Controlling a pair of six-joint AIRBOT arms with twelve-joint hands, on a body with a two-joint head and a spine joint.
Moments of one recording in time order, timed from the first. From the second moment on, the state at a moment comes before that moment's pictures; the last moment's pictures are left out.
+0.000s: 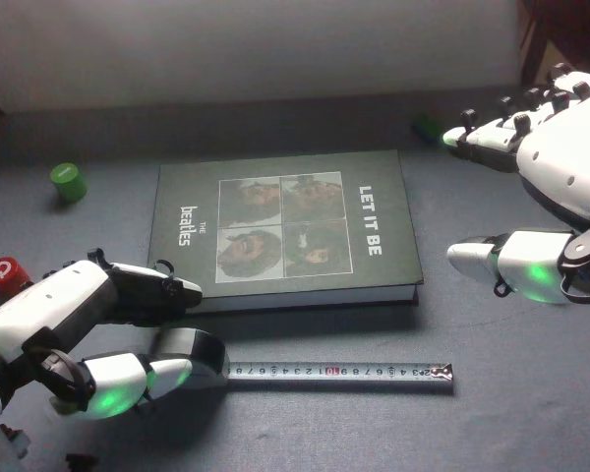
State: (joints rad) left arm 1.07 -0.89 0.74 -0.74 -0.89 0.81; right arm -0.30 -0.83 0.54 1.39 0.75 -2.50
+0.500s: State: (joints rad) left arm 1.10 -0.93 0.75 -0.72 -0.92 0.72; right arm -0.30 -0.83 0.54 1.39 0.75 -2.50
